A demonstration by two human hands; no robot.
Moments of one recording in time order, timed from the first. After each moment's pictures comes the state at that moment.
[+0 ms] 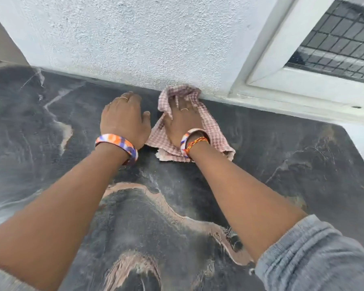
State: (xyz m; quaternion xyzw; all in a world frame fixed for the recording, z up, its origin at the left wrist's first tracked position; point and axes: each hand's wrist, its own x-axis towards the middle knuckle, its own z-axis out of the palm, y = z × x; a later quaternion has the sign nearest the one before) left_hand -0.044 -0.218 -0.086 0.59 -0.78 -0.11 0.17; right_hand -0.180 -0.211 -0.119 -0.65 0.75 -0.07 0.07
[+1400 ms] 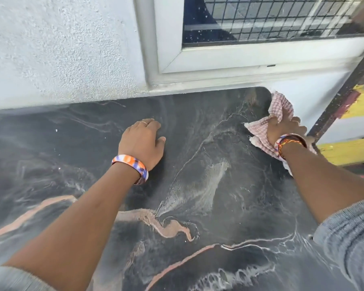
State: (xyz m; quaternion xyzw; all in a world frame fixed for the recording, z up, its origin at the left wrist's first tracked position) left_hand -0.187 -0.117 -0.084 0.42 -0.89 -0.13 0.07; right_hand -0.492 0.017 -0.122 -0.14 0.98 -0.06 0.08
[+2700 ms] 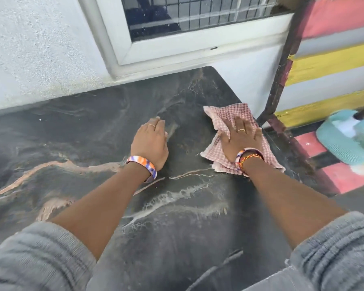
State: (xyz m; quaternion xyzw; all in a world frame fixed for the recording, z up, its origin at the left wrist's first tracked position) left_hand -0.208 0.038 -0.074 0.34 -0.93 -0.09 0.08; right_hand -0.400 0.167 -0.131 -0.34 0.93 -0.05 0.08
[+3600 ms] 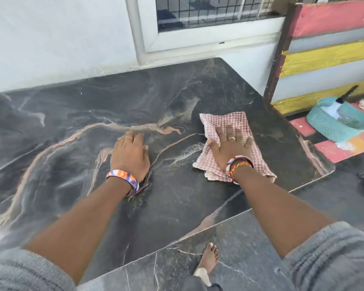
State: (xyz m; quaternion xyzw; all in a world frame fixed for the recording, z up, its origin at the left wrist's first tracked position) left_hand -0.012 0.069 -0.082 0.40 -0.91 -0.10 0.07; right_hand -0.217 0.207 -0.123 -0.33 0.94 -0.03 0.09
